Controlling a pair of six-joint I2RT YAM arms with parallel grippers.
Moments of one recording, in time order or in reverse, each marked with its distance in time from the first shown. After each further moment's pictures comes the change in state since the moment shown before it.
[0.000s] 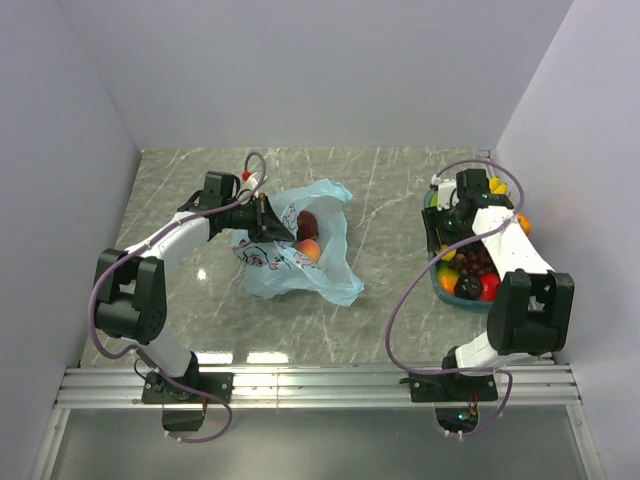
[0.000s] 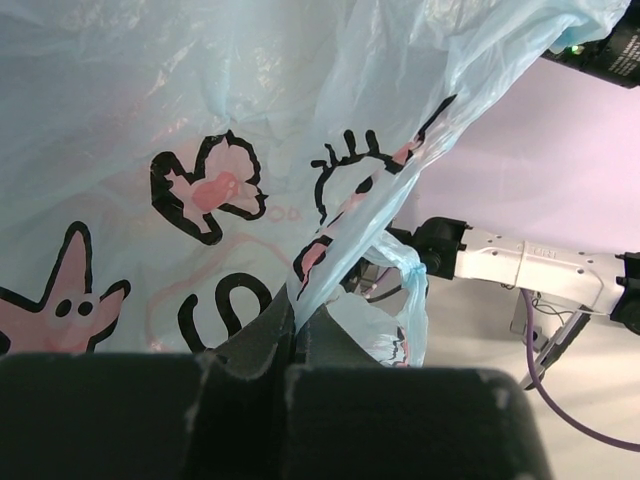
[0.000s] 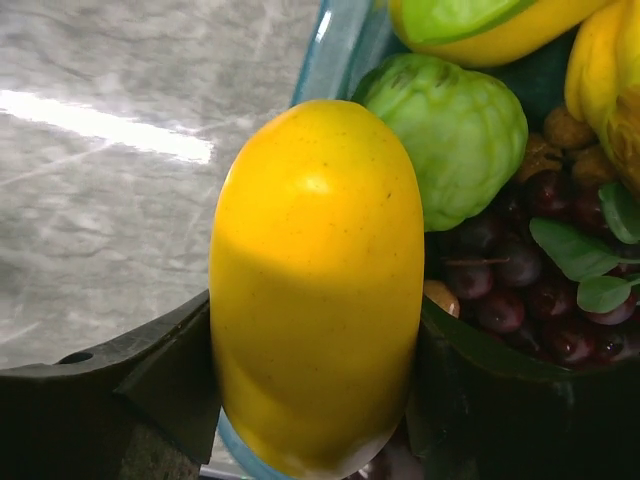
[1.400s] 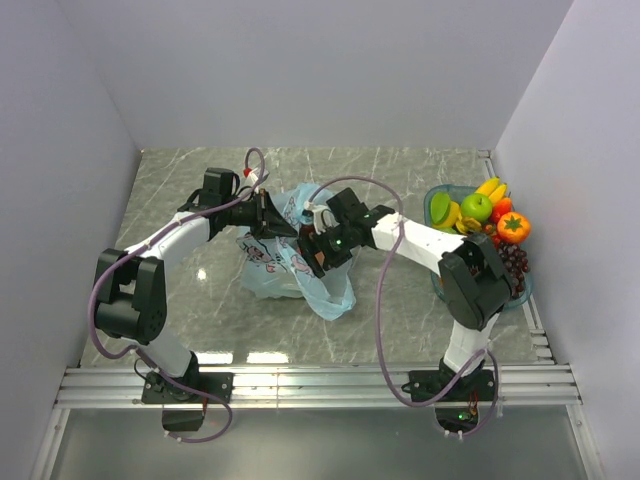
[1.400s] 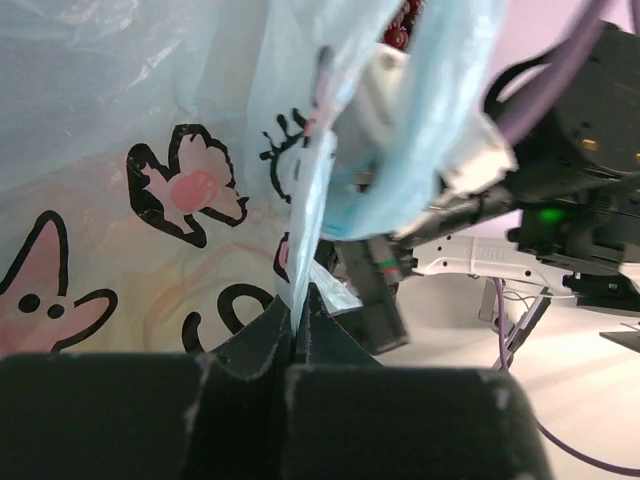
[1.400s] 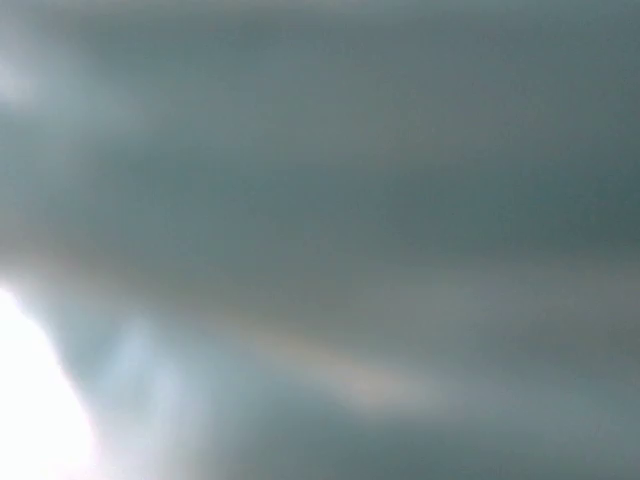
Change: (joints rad) left arm -0.002 -0.001 -0.001 0.090 0.070 -0.092; right arm 0.697 0.293 0.115 0.294 -0.437 0.381
